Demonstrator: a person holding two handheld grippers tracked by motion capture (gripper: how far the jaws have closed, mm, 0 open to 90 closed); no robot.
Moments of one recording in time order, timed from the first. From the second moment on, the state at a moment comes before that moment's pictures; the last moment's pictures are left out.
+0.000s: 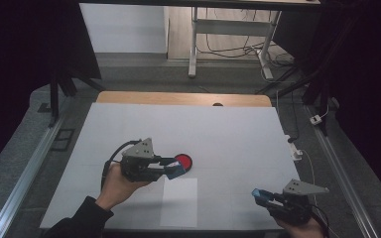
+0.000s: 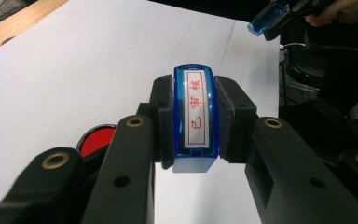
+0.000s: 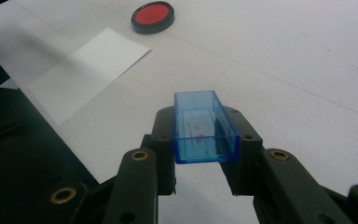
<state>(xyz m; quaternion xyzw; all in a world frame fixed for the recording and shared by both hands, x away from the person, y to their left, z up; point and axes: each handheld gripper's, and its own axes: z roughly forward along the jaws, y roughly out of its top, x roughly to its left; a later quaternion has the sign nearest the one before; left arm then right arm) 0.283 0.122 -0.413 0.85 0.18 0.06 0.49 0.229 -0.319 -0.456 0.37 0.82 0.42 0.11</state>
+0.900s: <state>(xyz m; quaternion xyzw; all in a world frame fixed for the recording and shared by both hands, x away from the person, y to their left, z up) 0.323 0.099 -0.421 0.86 0.22 0.08 0.45 0.229 -0.319 -0.456 0.37 0.82 0.42 0.11</state>
